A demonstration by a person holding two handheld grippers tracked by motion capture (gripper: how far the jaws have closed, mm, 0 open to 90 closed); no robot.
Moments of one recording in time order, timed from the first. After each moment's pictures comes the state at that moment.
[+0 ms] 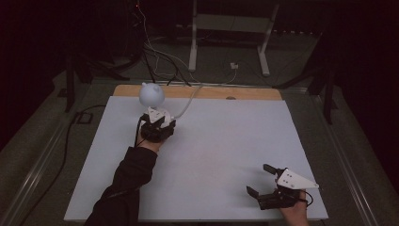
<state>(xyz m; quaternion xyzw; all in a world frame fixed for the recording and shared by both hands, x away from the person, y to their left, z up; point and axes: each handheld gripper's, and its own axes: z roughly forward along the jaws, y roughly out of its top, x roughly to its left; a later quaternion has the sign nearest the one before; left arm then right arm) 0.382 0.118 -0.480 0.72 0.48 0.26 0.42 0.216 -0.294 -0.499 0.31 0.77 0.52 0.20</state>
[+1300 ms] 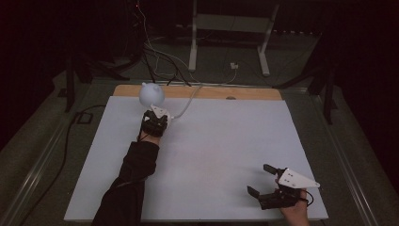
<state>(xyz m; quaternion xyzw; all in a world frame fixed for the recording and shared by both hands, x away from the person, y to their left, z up) 0.421 0.118 -0.512 0.73 0.49 0.31 0.35 0.218 -0.297 -0.500 0.31 0.77 0.52 0.19</state>
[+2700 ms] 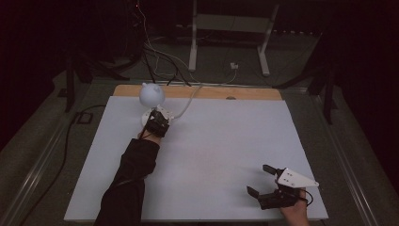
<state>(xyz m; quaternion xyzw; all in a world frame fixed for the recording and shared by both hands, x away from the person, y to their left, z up) 0.427 0.106 -0.515 0.78 0.45 0.33 0.28 0.219 -0.297 -0.502 0.32 0.77 0.52 0.18</state>
